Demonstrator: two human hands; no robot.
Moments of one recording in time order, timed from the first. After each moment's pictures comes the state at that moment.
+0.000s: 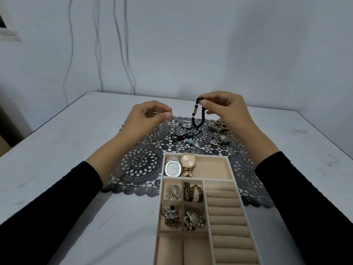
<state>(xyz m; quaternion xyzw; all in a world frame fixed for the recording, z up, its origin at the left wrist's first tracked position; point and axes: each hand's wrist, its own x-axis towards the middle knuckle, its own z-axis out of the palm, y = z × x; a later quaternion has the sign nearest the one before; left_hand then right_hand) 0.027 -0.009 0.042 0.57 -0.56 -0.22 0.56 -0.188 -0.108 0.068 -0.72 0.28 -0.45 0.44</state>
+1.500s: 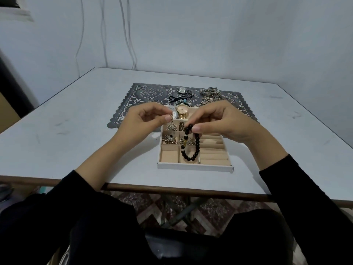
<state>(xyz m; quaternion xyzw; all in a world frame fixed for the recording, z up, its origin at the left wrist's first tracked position) -0.037 0.148 0.008 0.50 -0.60 -0.26 0.57 -0.258 0.065 0.048 -0.80 0.09 -0.22 0.56</state>
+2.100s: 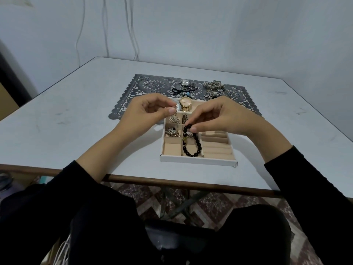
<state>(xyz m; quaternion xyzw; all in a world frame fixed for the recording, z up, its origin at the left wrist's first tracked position) -0.037 0.150 0.008 0.51 -0.59 -0.27 0.57 -0.251 0.068 0.049 -0.85 0.18 -0.16 0.47</state>
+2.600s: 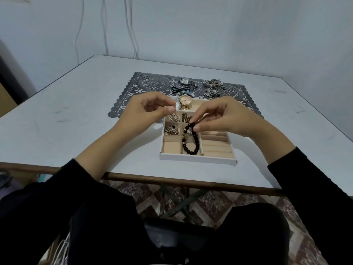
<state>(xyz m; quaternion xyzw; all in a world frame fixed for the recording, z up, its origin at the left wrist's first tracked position) -0.036 0.150 0.007 0.51 -0.59 -0.28 0.56 -0.259 0.068 0.044 -0.83 0.18 -0.19 0.49</state>
